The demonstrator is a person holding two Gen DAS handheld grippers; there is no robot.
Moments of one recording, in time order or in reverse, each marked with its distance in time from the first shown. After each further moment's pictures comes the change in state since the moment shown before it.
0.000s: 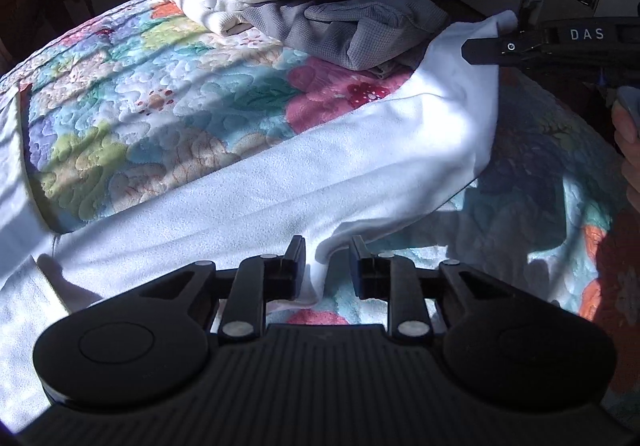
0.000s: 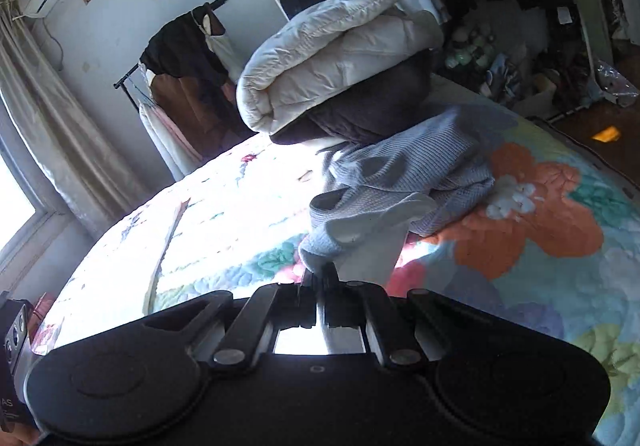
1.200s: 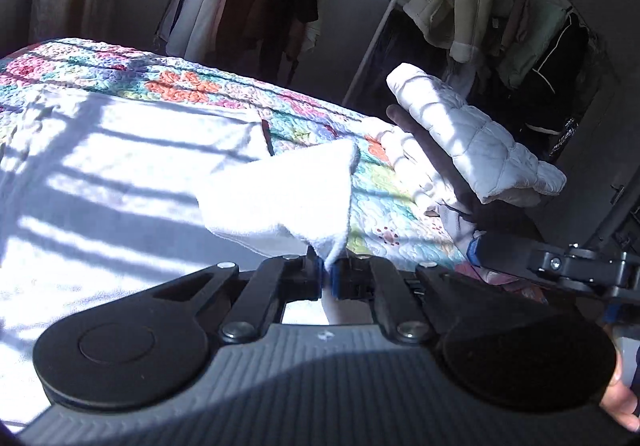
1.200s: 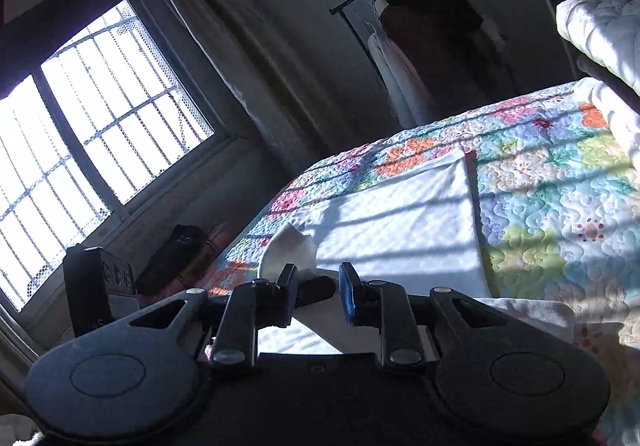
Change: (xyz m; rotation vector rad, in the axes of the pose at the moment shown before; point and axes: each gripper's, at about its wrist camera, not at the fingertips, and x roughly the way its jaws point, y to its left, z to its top) left arm -0.219 0.225 -0.072 -0.614 -0.384 0.181; right arm 0.039 0.304 -0.022 -0.157 0.156 0.435
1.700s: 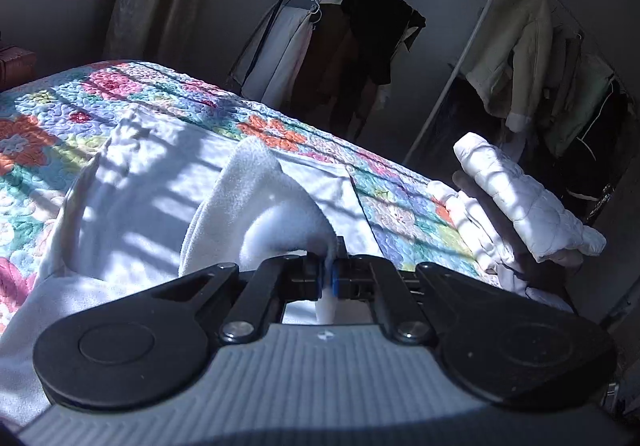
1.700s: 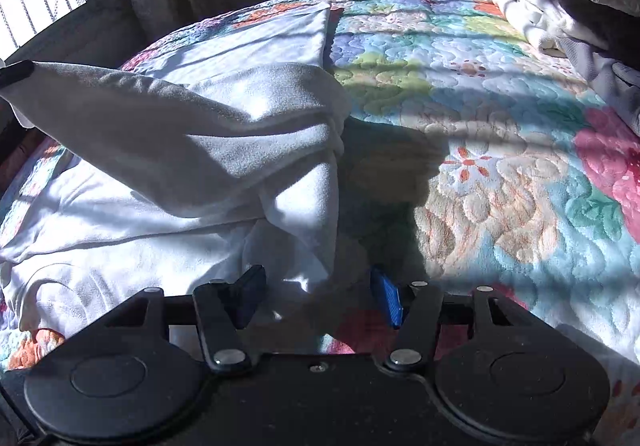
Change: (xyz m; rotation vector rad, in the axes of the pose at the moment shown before) left arm -0.063 0.101 -0.012 -0.105 -0.186 0.090; right arm 0.057 -0.074 -0.126 -0.136 0.313 -0.435
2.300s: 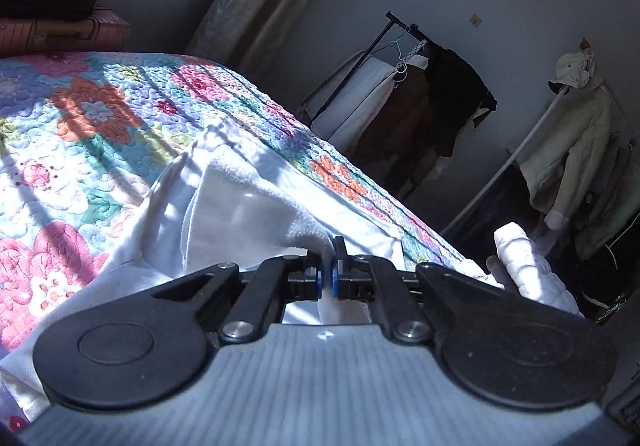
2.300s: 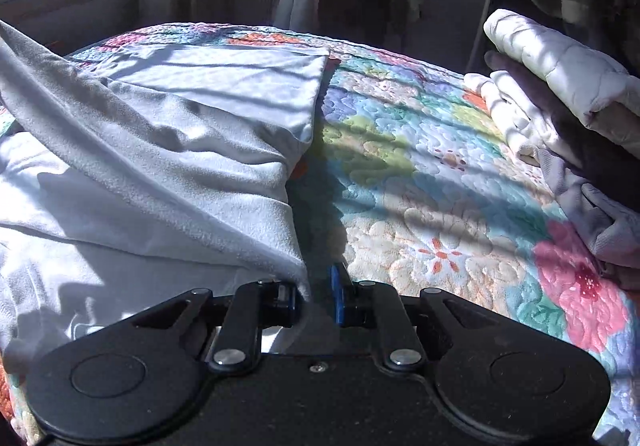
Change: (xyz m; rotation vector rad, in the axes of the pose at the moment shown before) left arm -0.046 0.064 0.003 -0.246 -0.121 0.147; right arm -0.004 0.040 0.012 -0.243 -0.118 -0.229
